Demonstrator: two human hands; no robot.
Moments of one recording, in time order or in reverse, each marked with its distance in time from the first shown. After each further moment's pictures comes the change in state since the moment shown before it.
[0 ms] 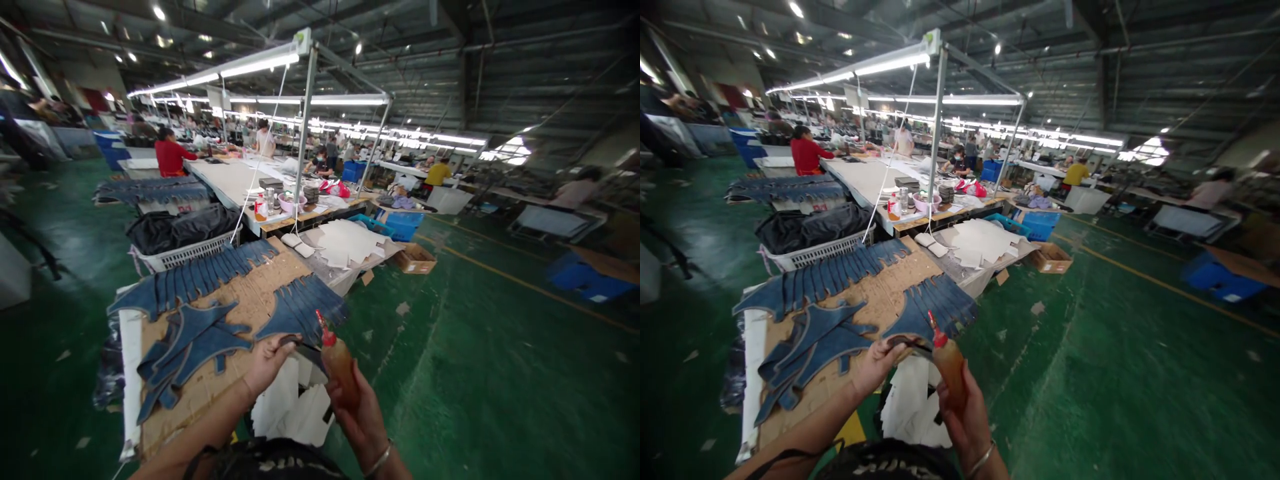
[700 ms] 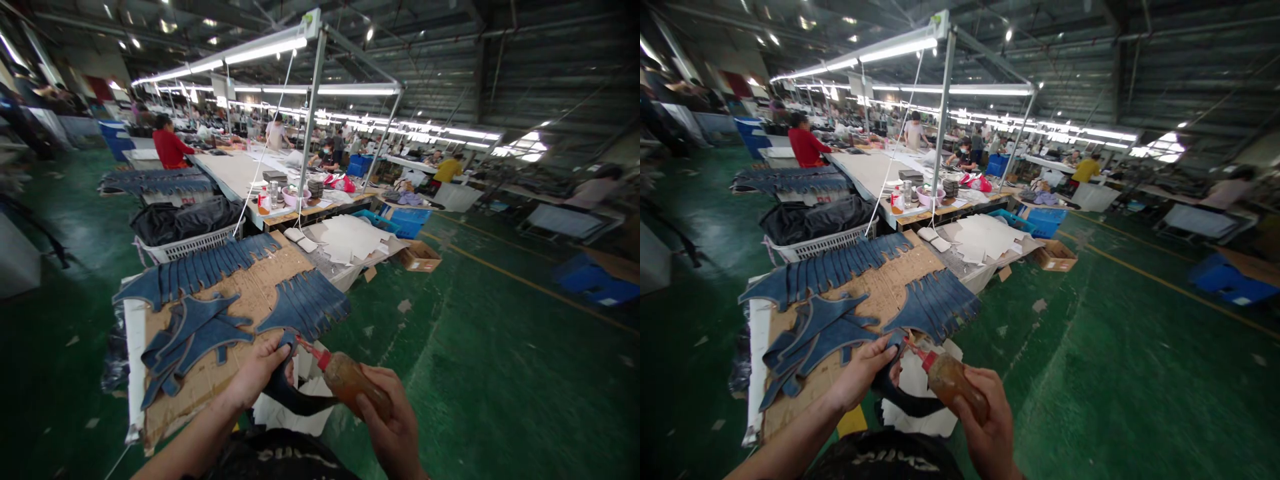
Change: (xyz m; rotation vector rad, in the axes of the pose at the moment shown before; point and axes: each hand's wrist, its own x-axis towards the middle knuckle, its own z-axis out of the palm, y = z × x) left_hand -0.021 0.050 0.003 -0.415 -0.074 -0.422; right_hand -0.044 -0.033 -0.008 -1.145 0.065 -1.020
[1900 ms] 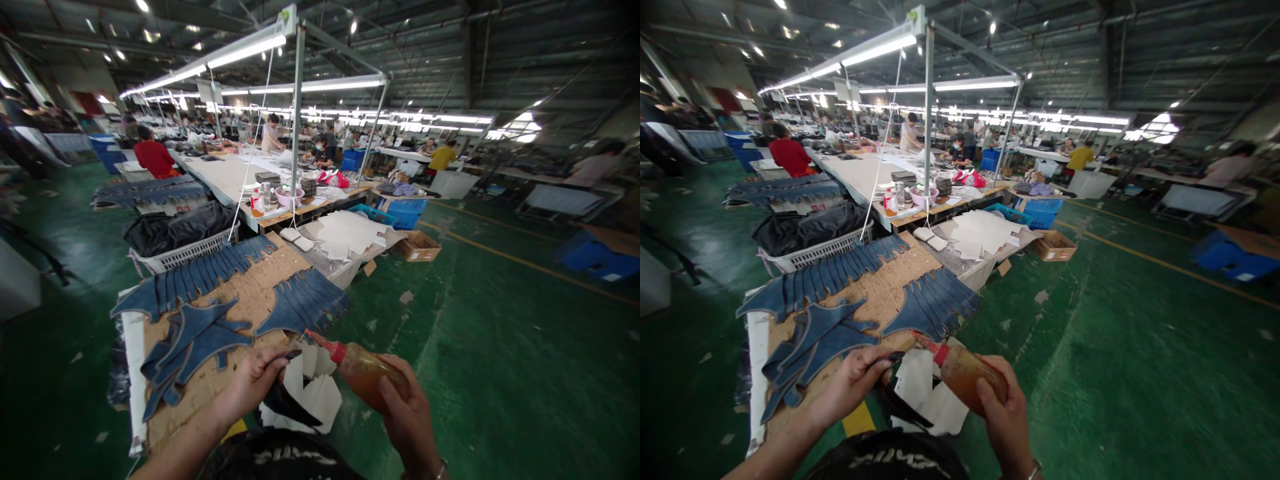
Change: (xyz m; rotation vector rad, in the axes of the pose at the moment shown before) left_hand -0.007 0.017 0.000 0.953 -0.043 0.588; right_hand 0.016 0.023 -0.026 0.072 0.044 0.222
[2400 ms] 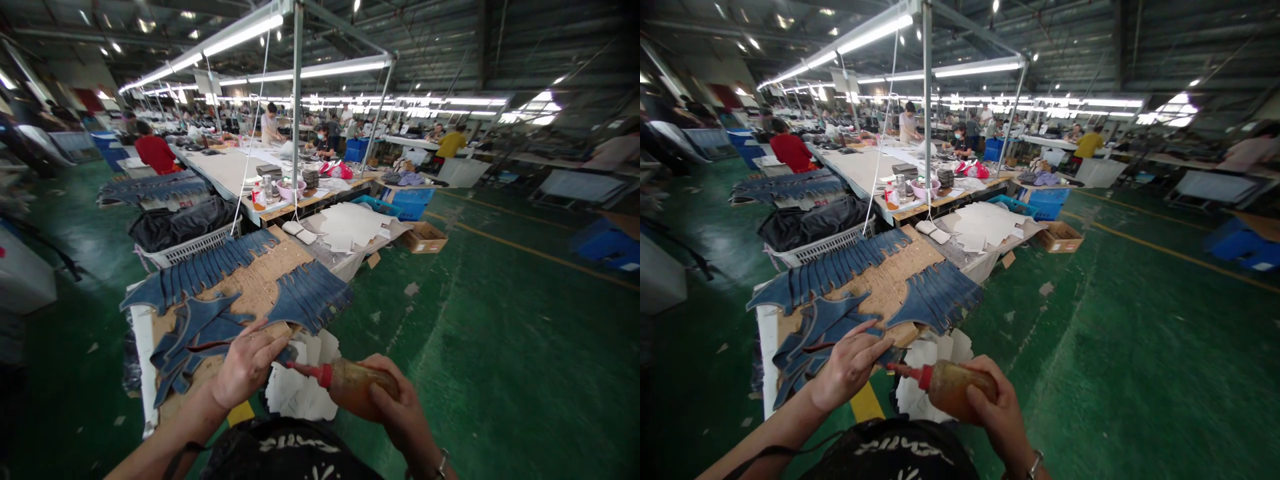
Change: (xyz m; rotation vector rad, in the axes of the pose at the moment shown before) left_hand 0.006 -0.002 -0.017 0.603 0.116 0.563; right_hand -0.005 0.003 -0.002 0.197 -0.338 0.102
